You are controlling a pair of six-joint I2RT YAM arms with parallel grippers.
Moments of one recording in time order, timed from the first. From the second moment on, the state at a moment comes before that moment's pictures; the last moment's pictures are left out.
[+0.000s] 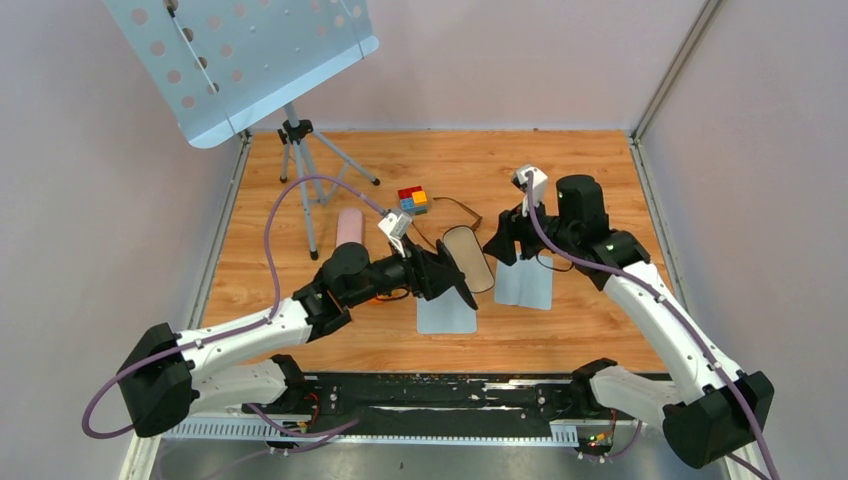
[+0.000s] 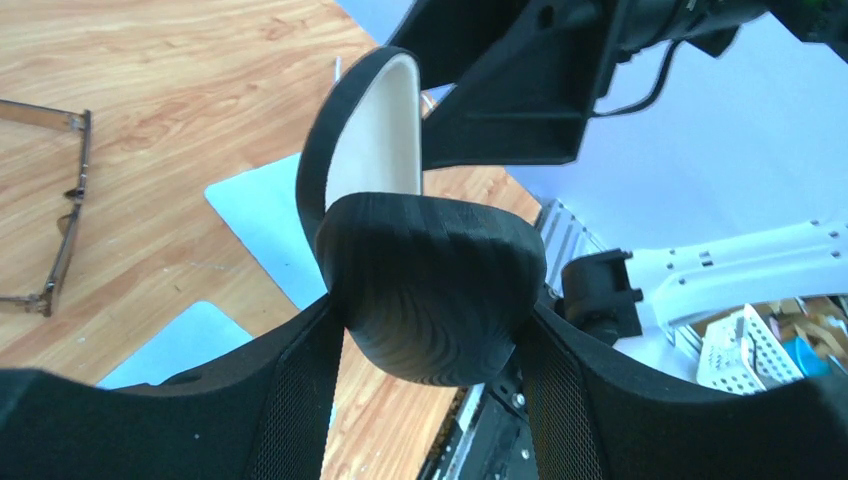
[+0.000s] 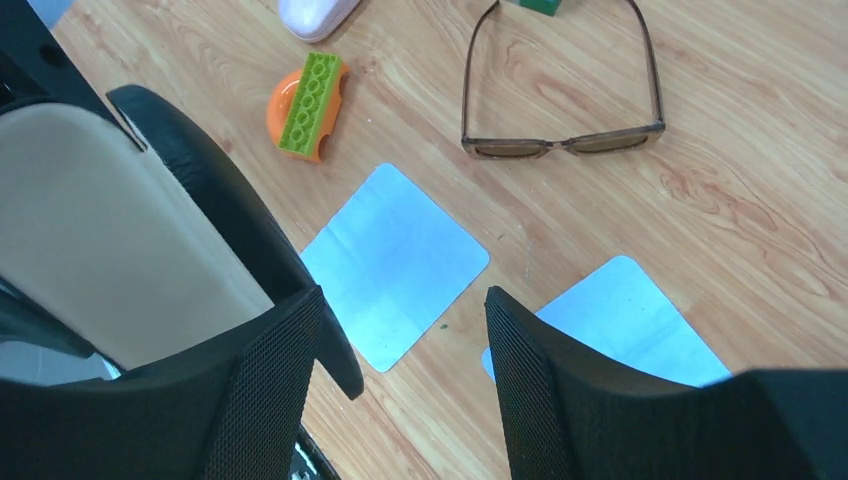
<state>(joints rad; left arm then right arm) -0.91 1.07 0.58 0.48 0.17 -0.59 0.41 1.05 1.00 -0.52 -0.50 0.00</state>
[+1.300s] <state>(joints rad) -0.92 1.24 0.36 1.12 0.22 -0.82 0.33 1.14 1.07 -0.76 -0.95 -0.31</state>
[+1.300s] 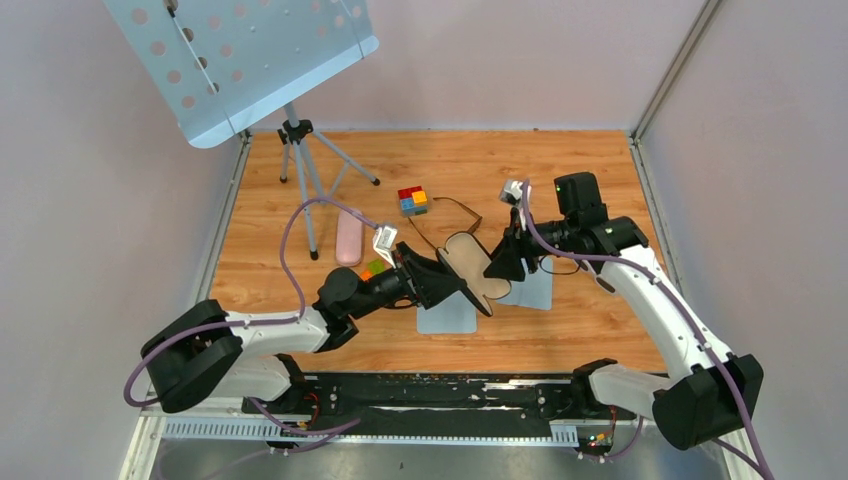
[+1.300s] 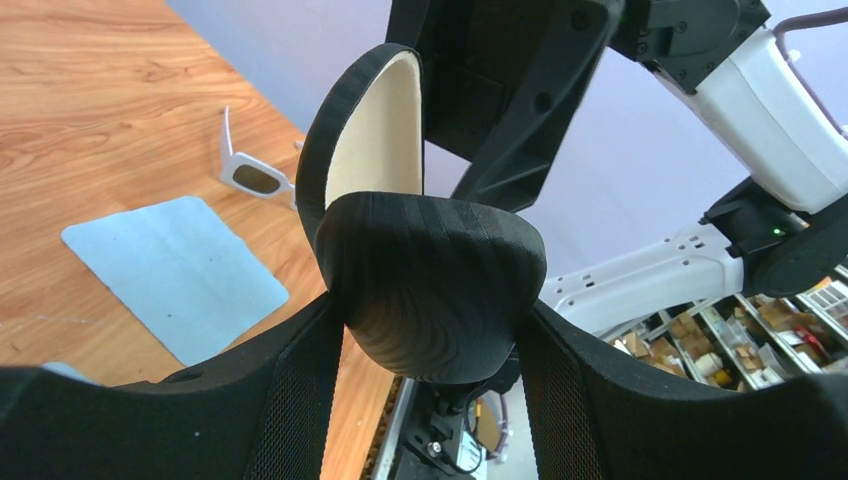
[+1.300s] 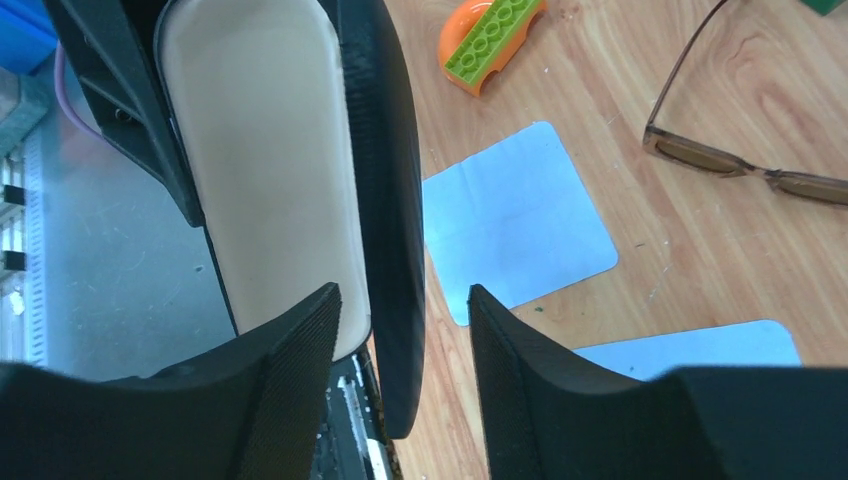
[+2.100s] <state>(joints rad) -0.92 1.05 0.37 0.81 0.14 -0.78 0.42 1.14 1.07 -0.76 -0.65 -0.55</state>
